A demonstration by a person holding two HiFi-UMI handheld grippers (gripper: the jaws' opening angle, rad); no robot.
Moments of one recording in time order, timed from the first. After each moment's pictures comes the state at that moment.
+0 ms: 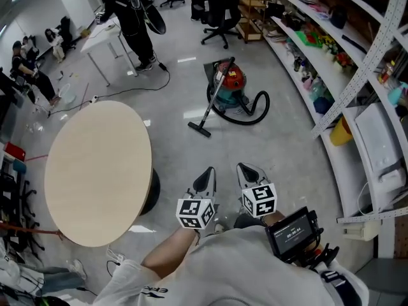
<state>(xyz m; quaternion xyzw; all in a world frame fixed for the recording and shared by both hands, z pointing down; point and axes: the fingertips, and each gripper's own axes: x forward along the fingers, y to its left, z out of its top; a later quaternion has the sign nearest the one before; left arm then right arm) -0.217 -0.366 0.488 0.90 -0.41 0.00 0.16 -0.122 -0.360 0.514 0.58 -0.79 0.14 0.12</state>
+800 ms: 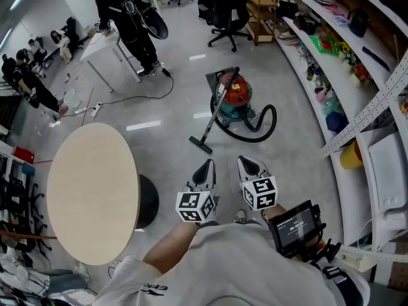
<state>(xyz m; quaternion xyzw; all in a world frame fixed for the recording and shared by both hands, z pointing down) -0.084 -0.583 0.476 0.88 -0.45 0.00 0.15 0.014 -0.581 0.510 0.56 -0.81 0.15 0.10</state>
